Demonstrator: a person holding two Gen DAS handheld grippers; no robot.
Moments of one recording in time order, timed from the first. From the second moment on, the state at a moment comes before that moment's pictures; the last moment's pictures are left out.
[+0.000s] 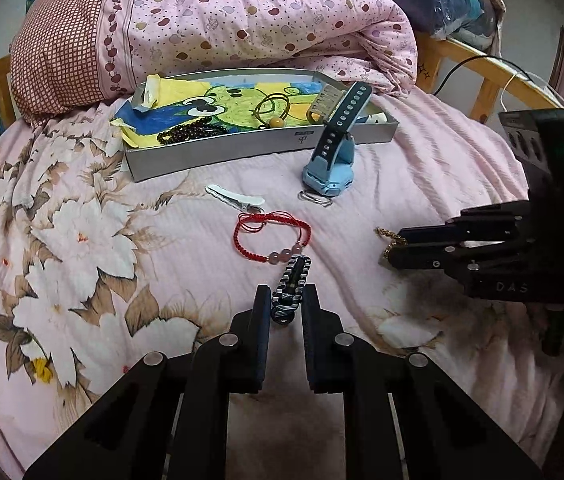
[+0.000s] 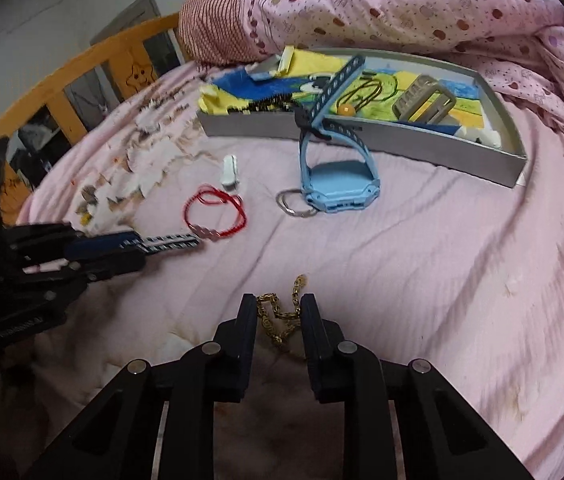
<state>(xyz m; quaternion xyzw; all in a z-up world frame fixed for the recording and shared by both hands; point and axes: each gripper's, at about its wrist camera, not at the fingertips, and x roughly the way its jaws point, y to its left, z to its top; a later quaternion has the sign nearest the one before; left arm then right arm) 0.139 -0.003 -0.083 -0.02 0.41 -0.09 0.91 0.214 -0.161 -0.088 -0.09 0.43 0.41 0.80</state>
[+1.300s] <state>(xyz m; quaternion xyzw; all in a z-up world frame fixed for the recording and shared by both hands) 0.305 0.024 -0.042 -0.08 0.33 -0.04 0.94 0.371 -0.174 -0.019 0.02 0.30 0.35 0.89</state>
